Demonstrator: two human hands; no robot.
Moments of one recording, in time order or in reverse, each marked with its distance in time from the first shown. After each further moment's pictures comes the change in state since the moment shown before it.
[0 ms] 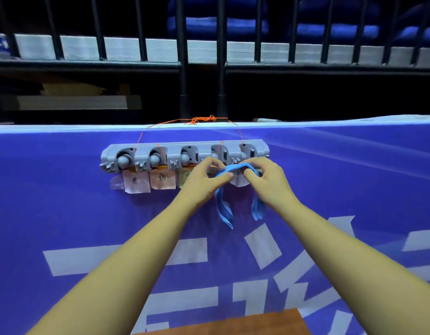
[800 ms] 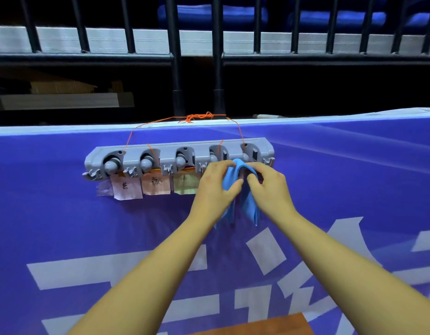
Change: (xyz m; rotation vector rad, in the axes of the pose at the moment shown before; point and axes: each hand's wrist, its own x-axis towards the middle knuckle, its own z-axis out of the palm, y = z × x) left_hand 0.023 -0.036 0.038 0.268 0.126 0.219; right_hand 0.015 0.032 0.024 -0.037 0.121 -0.019
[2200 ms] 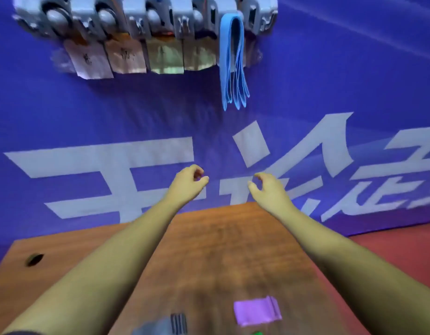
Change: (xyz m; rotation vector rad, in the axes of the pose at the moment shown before) left_hand -0.212 -0.105 0.042 0.108 -0.426 -0.653; right_hand -0.226 0.145 0.021 -0.367 -0.451 0.542
